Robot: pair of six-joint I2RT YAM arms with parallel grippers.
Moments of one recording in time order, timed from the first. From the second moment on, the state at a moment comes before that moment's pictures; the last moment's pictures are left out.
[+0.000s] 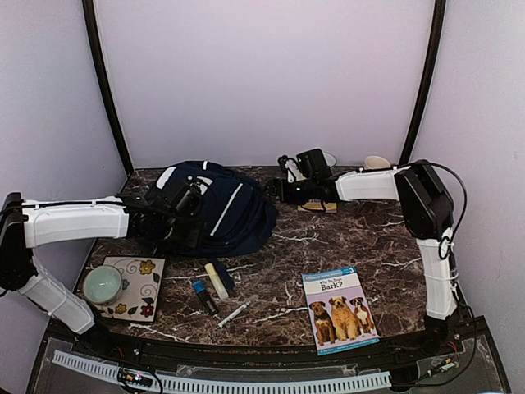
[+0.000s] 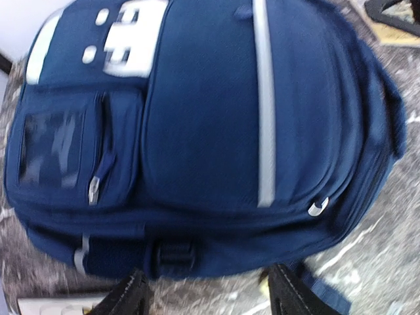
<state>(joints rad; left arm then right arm) -0.78 1.46 1.00 -0.48 -0.45 -0.37 0.61 2.18 1.58 0.00 -0.33 0.42</state>
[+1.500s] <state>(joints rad) -0.58 1.92 1.13 -0.25 -0.30 -0.31 0.62 2.10 1.41 0.06 -0.31 0.47</state>
